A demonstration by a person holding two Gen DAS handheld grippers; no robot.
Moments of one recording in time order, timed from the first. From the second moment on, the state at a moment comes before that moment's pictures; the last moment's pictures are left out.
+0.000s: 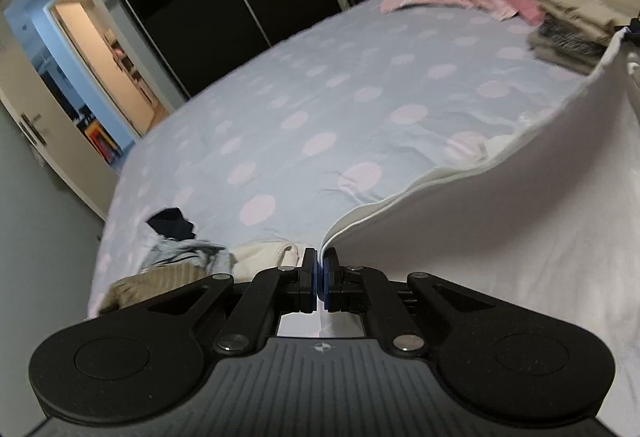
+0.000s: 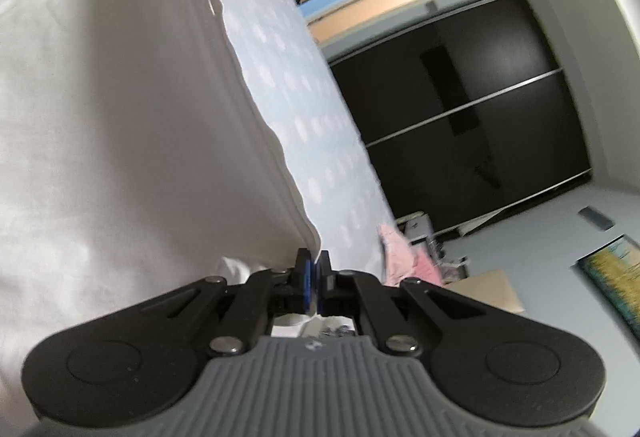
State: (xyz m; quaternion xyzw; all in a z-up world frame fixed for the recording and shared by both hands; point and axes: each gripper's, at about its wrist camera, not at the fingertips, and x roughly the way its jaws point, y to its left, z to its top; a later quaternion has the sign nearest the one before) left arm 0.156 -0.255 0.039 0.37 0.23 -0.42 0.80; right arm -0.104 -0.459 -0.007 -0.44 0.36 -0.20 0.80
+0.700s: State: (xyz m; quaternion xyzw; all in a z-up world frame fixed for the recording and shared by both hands) left arm 0.236 -0.288 -0.056 0.34 0.29 -0.36 0.82; right arm -0.014 -0.524 -0.122 -0.37 0.43 -0.23 0.79
